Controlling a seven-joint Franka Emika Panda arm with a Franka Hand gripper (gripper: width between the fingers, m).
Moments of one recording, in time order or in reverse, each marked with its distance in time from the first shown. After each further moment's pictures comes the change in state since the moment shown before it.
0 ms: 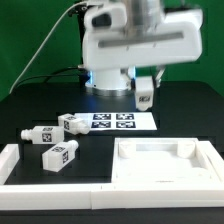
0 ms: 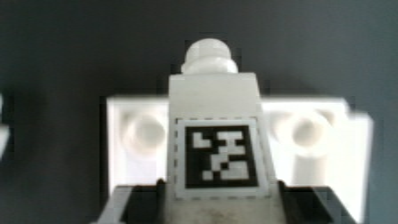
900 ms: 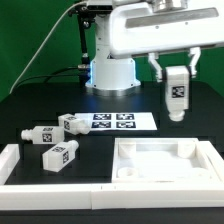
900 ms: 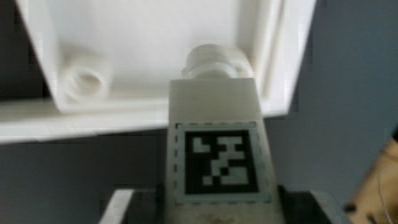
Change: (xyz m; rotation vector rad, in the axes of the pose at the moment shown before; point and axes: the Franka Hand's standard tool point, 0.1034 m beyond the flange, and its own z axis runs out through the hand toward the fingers) arm 0.052 -0.055 -0.008 0.010 0.599 -0.024
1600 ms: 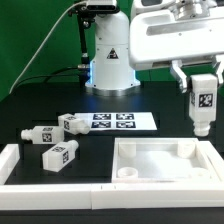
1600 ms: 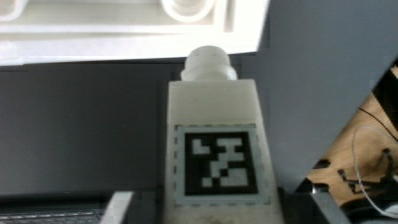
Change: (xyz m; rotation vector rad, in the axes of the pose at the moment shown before) arm 0.019 -0.001 0.025 -0.009 0.104 -0.084
